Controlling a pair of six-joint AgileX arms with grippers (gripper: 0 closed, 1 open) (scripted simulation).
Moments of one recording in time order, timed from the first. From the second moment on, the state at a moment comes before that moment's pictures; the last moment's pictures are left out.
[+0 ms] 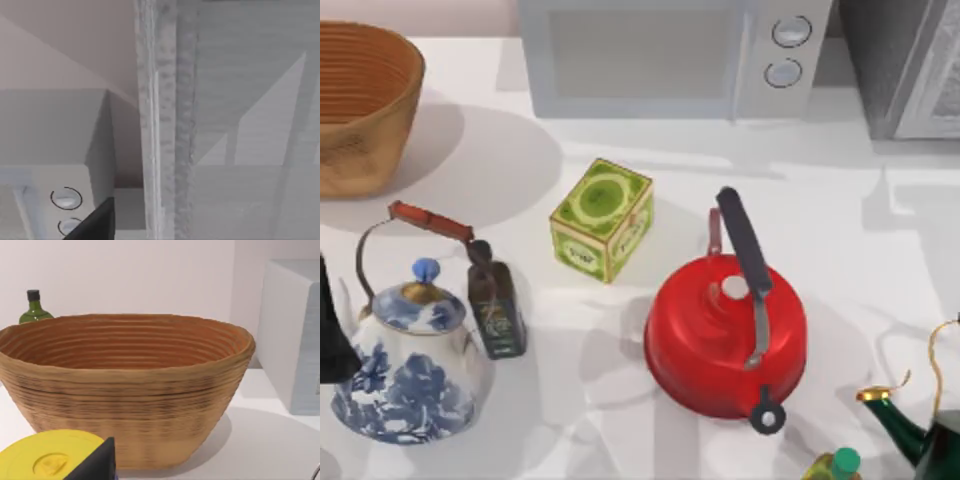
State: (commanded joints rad) left arm 0.00 0.00 0.00 0.00 0.00 0.00; right arm 0.03 0.84 0.97 -0.29 0.06 0.04
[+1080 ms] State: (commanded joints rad) left arm 0.00 0.00 0.00 0.00 0.00 0.00; right arm 0.00 0.00 0.00 0.00 0.00 0.00
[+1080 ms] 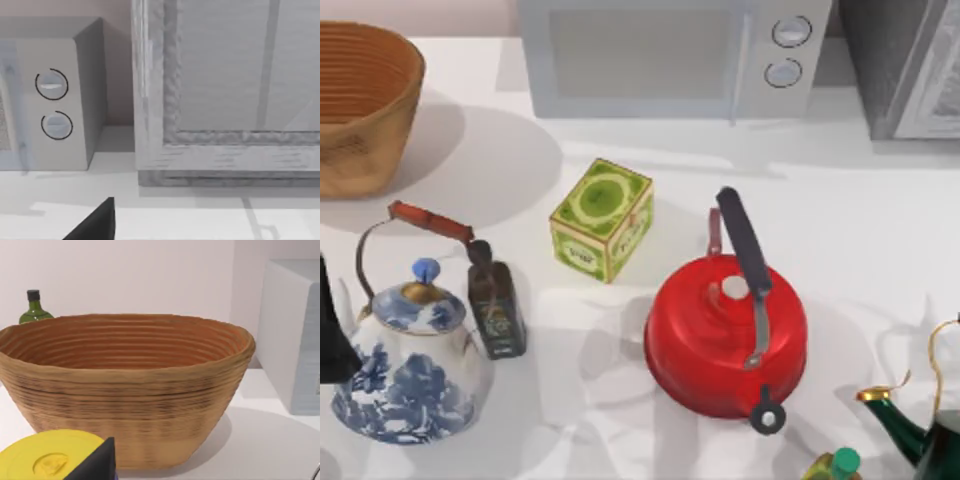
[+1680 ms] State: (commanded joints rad) left arm 0.00 0.00 0.00 0.00 0.00 0.00; right arm -0.34 0.47 0.13 0.37 -0.33 0.01
